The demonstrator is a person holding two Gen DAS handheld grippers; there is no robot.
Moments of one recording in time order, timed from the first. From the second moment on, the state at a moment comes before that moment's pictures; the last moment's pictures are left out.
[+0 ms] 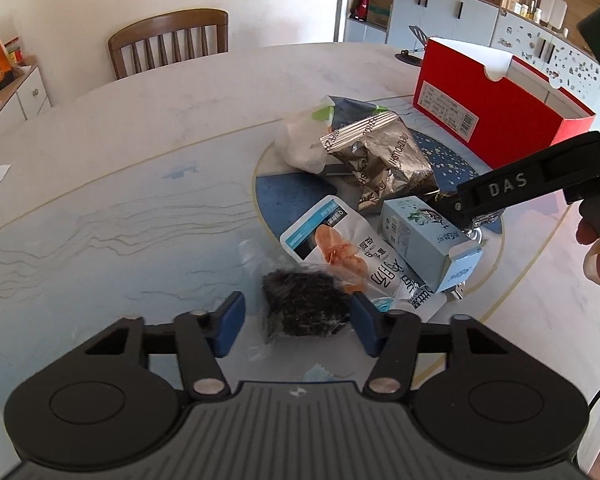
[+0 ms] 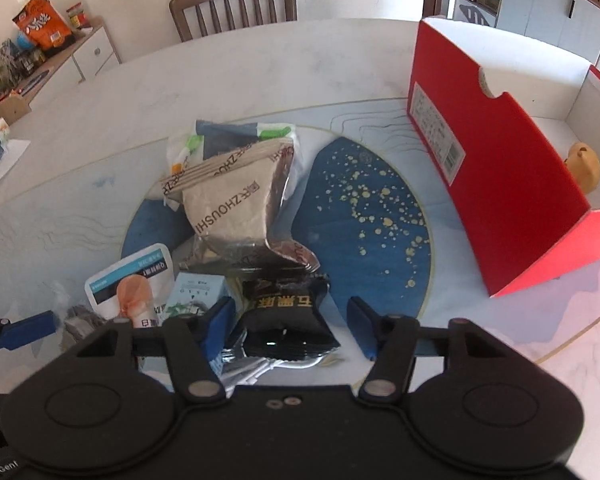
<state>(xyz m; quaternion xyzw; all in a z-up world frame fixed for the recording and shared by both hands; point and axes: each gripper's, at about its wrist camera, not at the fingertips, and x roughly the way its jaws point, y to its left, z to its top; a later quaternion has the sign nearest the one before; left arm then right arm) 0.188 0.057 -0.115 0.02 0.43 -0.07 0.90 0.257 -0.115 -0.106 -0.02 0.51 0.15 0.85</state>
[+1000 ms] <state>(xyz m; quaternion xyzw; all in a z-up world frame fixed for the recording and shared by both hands) 0.179 0.057 -0.097 0.00 0.44 -0.06 0.90 0.238 -0.131 -0.074 -0.04 0.47 0.19 0.86</state>
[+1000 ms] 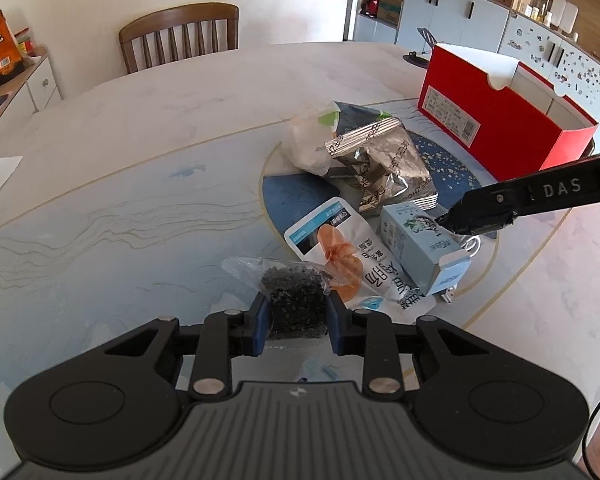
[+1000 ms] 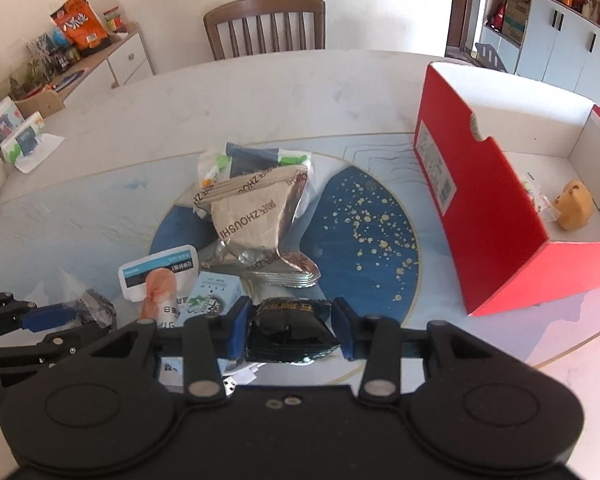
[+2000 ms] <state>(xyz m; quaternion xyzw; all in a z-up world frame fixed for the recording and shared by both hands) 0.179 -0.029 0.000 0.01 0.42 -0.12 0.90 0.215 -0.211 0.013 -0.02 0.40 0.23 0.89</state>
